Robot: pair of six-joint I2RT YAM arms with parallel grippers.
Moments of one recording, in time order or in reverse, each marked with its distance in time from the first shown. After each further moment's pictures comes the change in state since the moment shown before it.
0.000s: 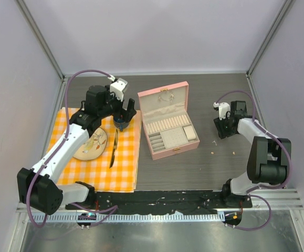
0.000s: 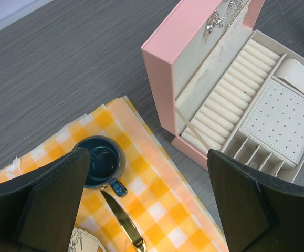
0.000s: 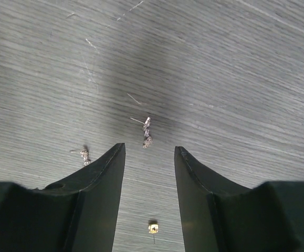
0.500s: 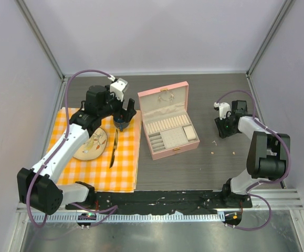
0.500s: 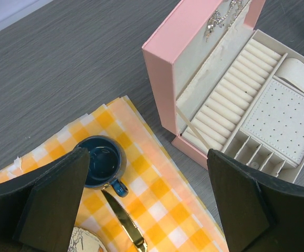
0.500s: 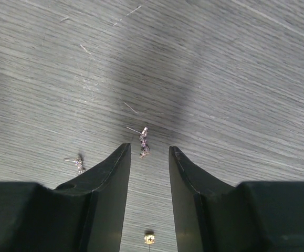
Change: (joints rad) left arm 0.000 0.000 0.000 0.000 -0.004 0.004; right arm -0.026 0.068 0.031 0.006 -0.047 -0.026
